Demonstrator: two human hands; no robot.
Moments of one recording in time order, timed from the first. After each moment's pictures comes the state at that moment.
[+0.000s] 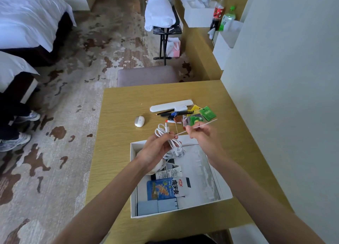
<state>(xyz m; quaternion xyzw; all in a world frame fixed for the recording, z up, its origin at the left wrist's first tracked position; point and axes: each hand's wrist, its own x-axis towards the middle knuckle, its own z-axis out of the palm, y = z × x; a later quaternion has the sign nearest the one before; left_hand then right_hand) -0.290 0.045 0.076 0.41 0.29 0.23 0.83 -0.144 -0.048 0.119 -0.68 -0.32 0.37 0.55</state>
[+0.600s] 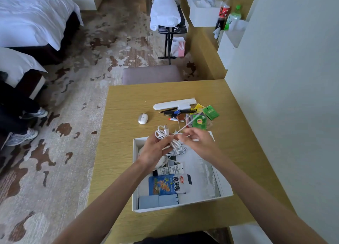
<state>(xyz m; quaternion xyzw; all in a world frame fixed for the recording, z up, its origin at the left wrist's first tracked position) -0.305 0.032 0.066 0.47 0.32 0.26 0.78 -0.141 -0.052 0.087 -0.71 -0.44 0.37 0.41</state>
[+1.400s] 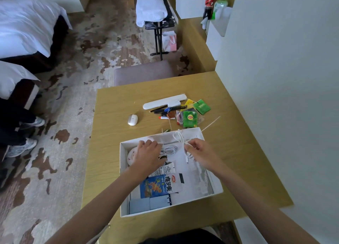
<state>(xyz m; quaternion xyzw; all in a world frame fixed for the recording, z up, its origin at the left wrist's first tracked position) -0.286 0.036 0.017 0.94 0.33 -0.07 0.01 -0.110 -0.090 0.047 -0.75 -0.40 0.38 0.36</state>
